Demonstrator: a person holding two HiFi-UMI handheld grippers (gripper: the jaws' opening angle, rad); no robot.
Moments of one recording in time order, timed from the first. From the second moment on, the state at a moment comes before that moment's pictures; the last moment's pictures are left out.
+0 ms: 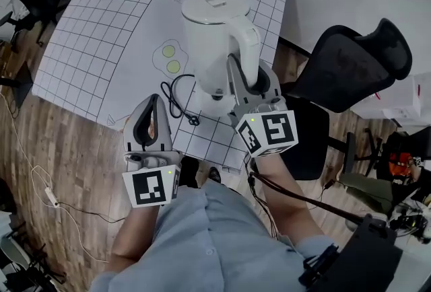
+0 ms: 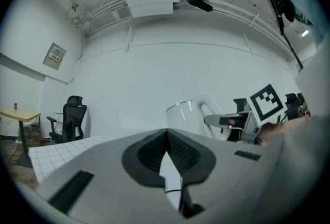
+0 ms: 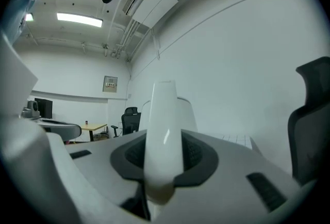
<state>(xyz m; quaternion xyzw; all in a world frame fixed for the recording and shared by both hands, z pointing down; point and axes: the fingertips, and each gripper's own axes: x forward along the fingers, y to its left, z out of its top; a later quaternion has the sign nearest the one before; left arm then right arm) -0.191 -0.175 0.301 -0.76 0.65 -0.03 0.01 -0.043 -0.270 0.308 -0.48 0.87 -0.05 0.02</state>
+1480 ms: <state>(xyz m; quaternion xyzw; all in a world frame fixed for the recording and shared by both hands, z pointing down) -0.308 -0.249 0.338 -0.70 0.71 -0.06 -0.06 -0.122 -0.443 0.357 -0.45 0.89 -0.04 0.04</state>
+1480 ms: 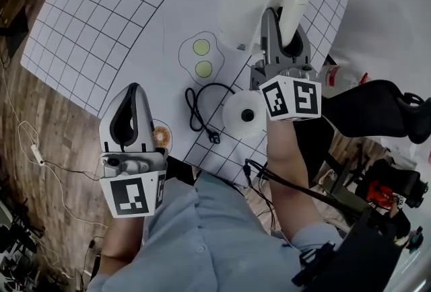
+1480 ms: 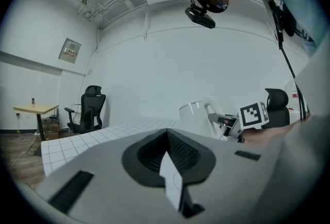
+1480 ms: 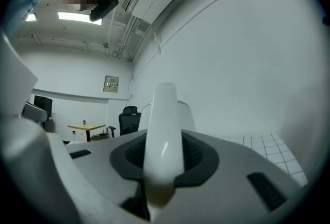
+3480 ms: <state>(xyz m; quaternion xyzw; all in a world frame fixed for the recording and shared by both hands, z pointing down) -0.183 -0.171 0.287 -0.75 0.66 -0.04 0.02 0.003 -0.258 0.357 -0.50 0.86 -0.05 0.00</state>
